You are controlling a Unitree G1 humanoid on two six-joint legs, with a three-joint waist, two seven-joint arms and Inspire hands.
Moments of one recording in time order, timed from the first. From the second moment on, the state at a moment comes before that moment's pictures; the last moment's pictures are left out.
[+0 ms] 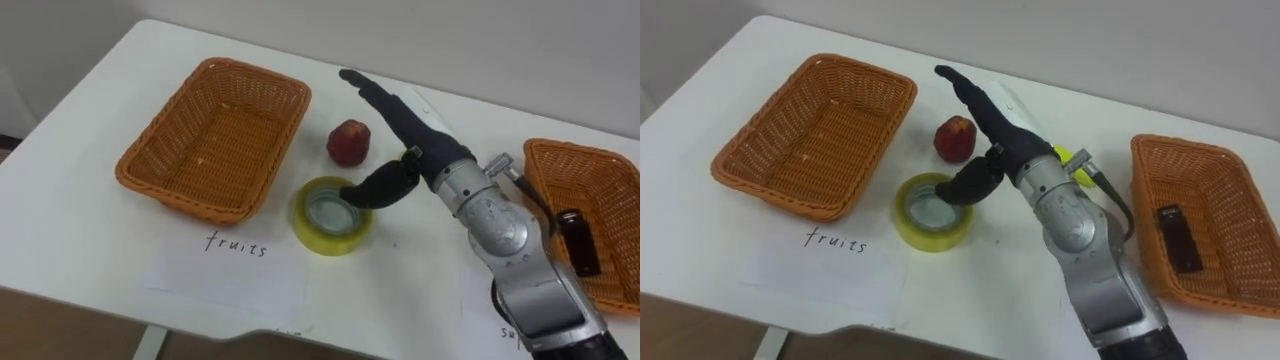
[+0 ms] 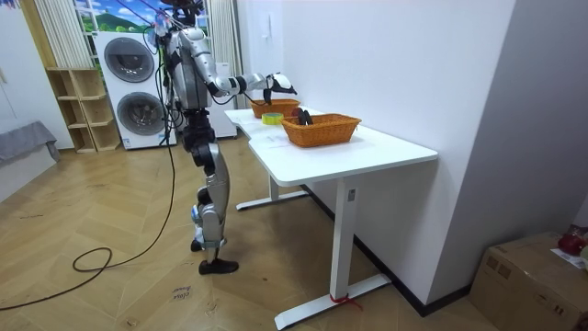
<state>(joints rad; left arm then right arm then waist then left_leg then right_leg) 0.14 0.22 0.05 1.00 0.28 0.14 0.15 -0.24 -0.30 0.26 -0.05 -0.40 0.13 0.20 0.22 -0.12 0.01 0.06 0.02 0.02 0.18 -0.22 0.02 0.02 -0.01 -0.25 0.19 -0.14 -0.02</state>
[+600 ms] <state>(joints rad) 0.13 0.21 -0.04 1.00 0.28 0.15 0.17 -0.24 -0.29 0.33 0.03 -0.42 0.17 0.22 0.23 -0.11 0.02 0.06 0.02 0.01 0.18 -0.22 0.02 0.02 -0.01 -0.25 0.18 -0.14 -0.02</state>
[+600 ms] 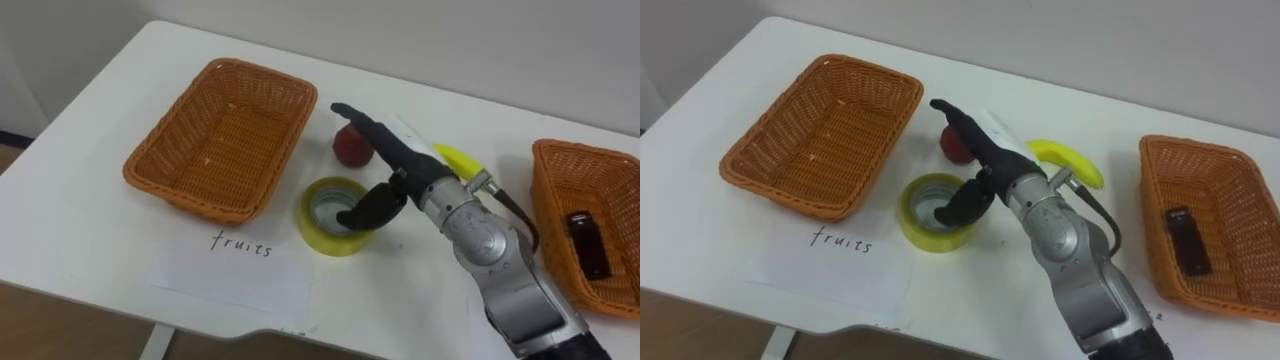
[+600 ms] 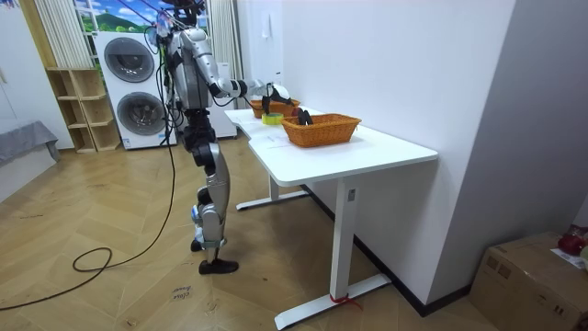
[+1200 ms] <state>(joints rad) 0.12 0.22 -0.04 1.00 0.28 0.15 0.17 -0.26 -0.28 0.33 0.06 -0.53 0.18 0.24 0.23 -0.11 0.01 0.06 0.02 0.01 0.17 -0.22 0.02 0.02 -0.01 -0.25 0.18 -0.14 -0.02</state>
